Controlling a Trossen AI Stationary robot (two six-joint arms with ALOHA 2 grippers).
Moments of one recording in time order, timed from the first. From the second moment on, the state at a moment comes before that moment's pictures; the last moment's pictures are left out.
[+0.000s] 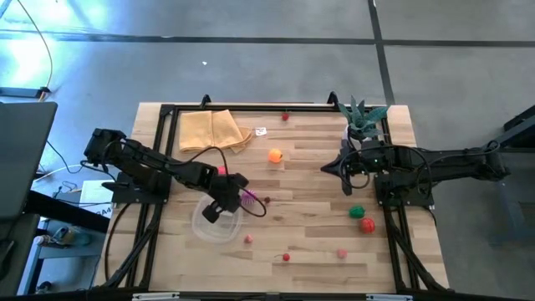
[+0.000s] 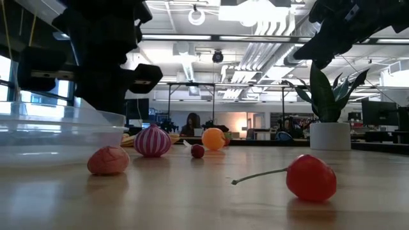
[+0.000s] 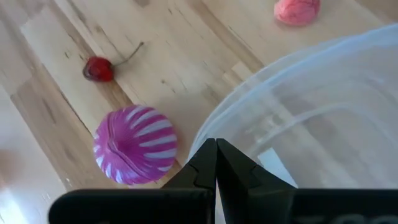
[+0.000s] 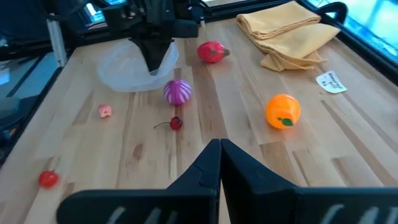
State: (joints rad) left arm -0.04 1.50 0.75 -0.32 0.12 0.57; right arm -0.07 0.73 0.49 -0.19 -0.03 0.13
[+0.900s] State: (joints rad) left arm 0.00 1.91 1.31 -0.55 0.11 0.86; right arm -0.07 0.73 0.49 -0.20 -0.03 0.13
